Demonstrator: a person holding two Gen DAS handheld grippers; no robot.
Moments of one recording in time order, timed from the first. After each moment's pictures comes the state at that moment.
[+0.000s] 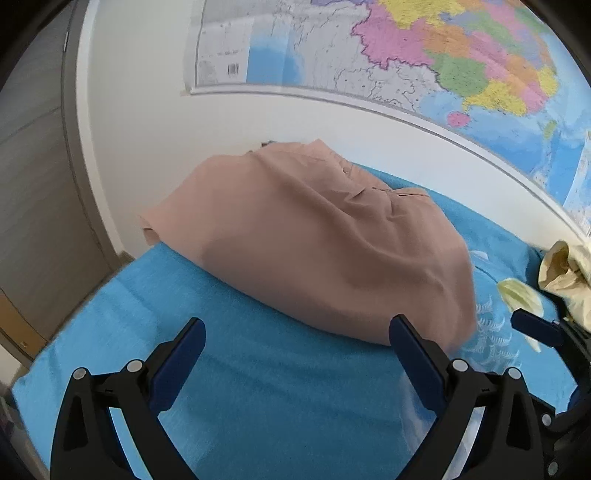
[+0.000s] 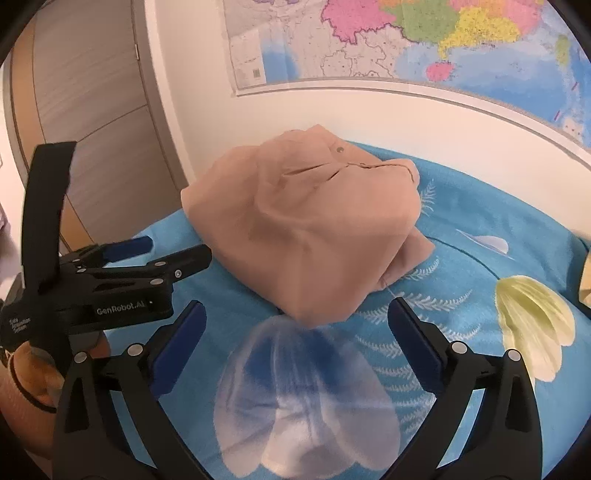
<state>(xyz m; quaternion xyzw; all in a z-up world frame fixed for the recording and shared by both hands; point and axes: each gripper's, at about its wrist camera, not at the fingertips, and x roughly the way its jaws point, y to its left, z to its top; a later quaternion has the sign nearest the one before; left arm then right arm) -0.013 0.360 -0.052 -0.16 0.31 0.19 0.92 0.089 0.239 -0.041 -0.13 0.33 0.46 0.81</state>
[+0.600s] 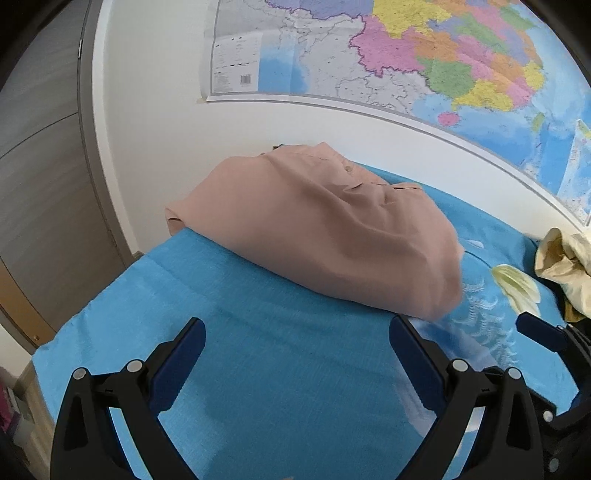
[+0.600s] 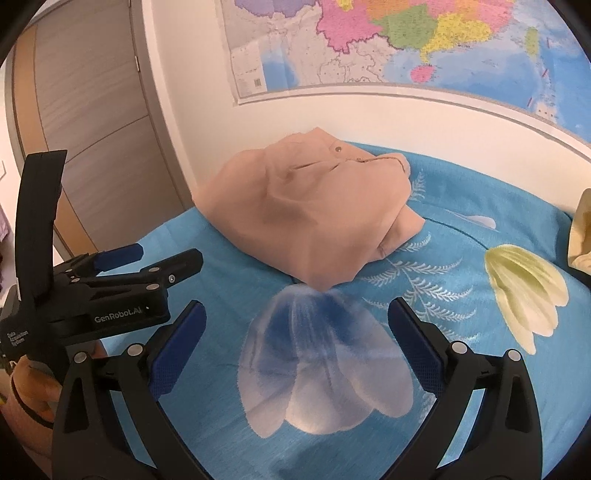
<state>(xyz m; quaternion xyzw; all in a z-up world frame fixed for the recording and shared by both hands) -0.050 0.337 -0.050 -0.16 0.30 0.21 0.92 0.061 0.211 -0.041 -0.10 0.33 0.46 0.82</state>
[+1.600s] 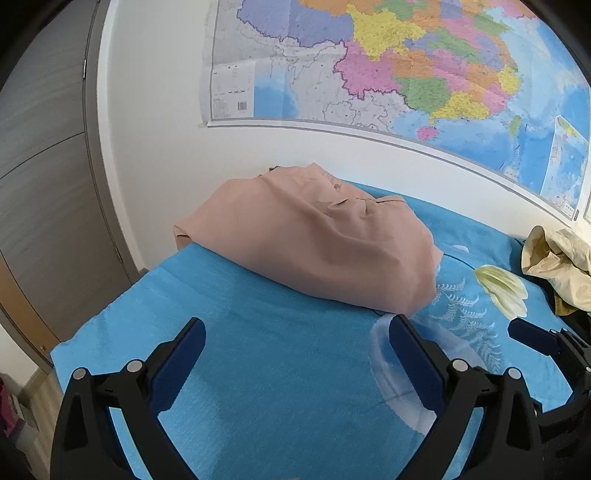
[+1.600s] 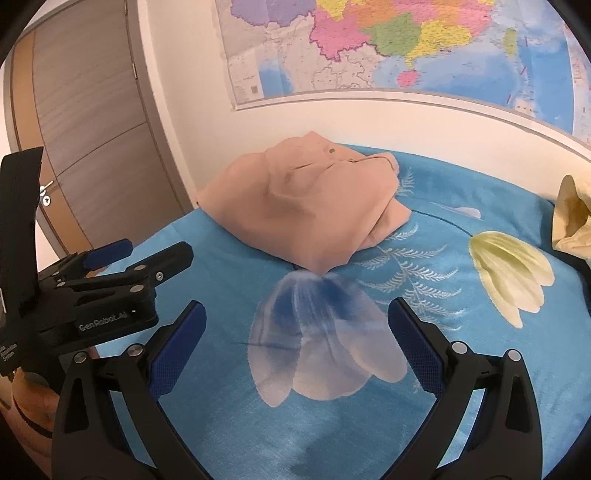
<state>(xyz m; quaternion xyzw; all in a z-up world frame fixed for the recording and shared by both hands) -0.074 0.308 -0.031 -0.13 0.27 0.22 0.93 0.045 0.187 -0.031 -0.09 0.33 0.45 0.82</state>
